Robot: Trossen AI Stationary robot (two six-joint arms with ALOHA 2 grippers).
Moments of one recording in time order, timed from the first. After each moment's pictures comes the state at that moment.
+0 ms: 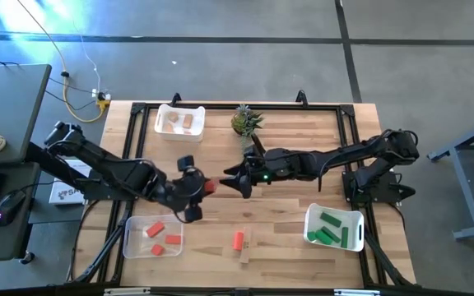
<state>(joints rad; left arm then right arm) -0.33 1.32 1.13 -0.64 -0.62 -0.31 0.13 1.60 1.16 0.24 0.09 0.76</state>
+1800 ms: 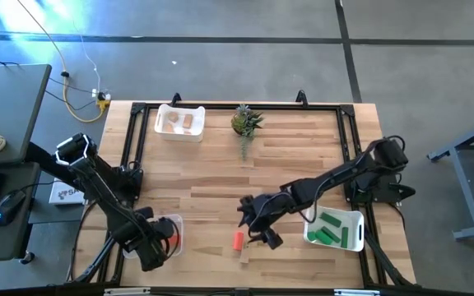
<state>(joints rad) -0.77 1.55 1.12 -1.10 0.05 -1.23 0.34 1.74 1.16 -0.10 -0.21 -0.15</state>
